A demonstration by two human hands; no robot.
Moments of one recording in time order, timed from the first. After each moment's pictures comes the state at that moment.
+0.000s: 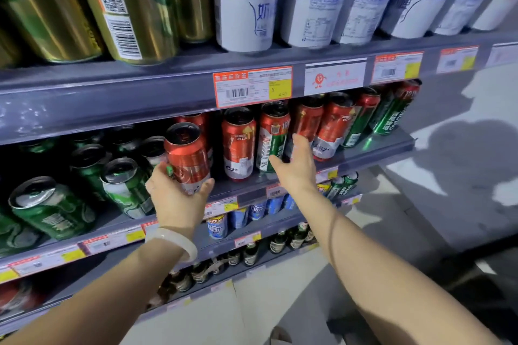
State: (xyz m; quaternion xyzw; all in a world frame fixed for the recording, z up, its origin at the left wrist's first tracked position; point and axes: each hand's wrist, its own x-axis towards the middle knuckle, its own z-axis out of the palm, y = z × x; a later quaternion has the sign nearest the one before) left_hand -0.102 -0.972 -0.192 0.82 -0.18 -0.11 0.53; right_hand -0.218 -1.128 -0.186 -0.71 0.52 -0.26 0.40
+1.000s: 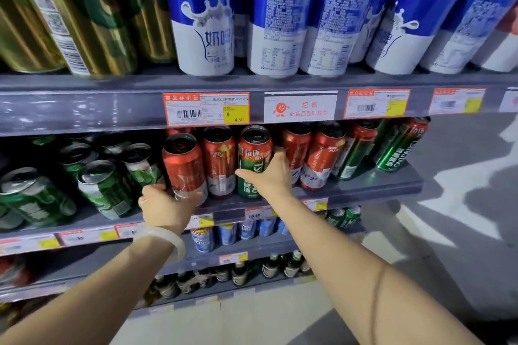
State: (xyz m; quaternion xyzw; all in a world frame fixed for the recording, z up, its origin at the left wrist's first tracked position) left_hand -0.123 -1.013 -0.200 0.87 -0.02 -0.14 0.48; right_hand -0.210 -1.174 -0.181 -0.78 0.46 -0.17 0.39
